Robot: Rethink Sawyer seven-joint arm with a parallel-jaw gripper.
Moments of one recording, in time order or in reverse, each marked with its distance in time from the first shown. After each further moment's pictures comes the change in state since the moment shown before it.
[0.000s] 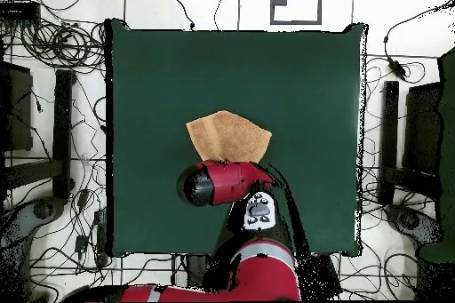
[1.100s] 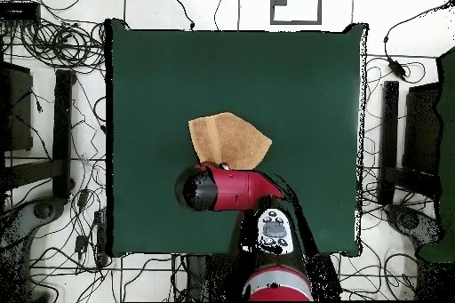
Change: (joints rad) arm -0.039 -0.121 0.038 0.107 0.125 0.018 0.000
